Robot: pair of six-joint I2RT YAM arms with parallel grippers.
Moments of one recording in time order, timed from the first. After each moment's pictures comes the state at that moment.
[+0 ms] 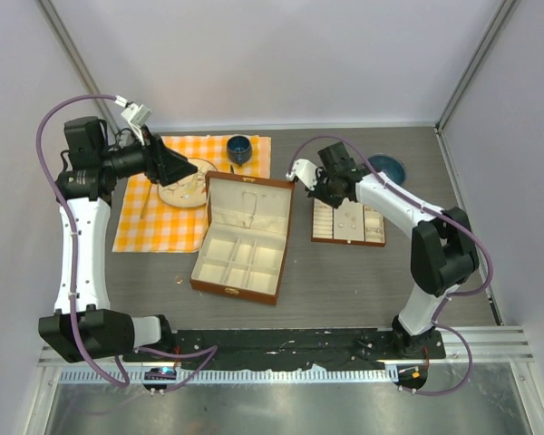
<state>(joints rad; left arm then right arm) 0.15 1.28 1.48 -0.69 1.11 0.08 0.46 1.75 1.34 -0.57 -0.04 -0.73</state>
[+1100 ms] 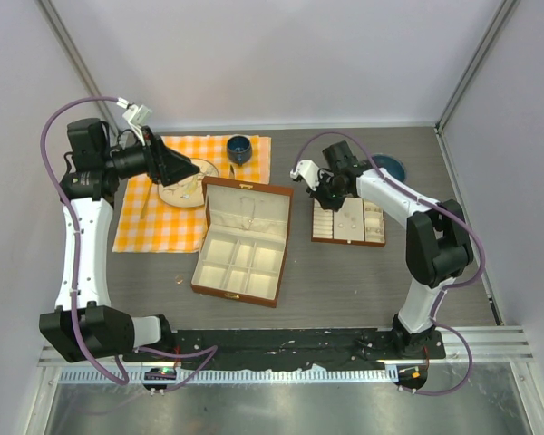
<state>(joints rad) 0.15 1.29 1.43 -0.60 1.16 0.00 0.40 1.80 1.36 -0.64 -0.21 -0.70</state>
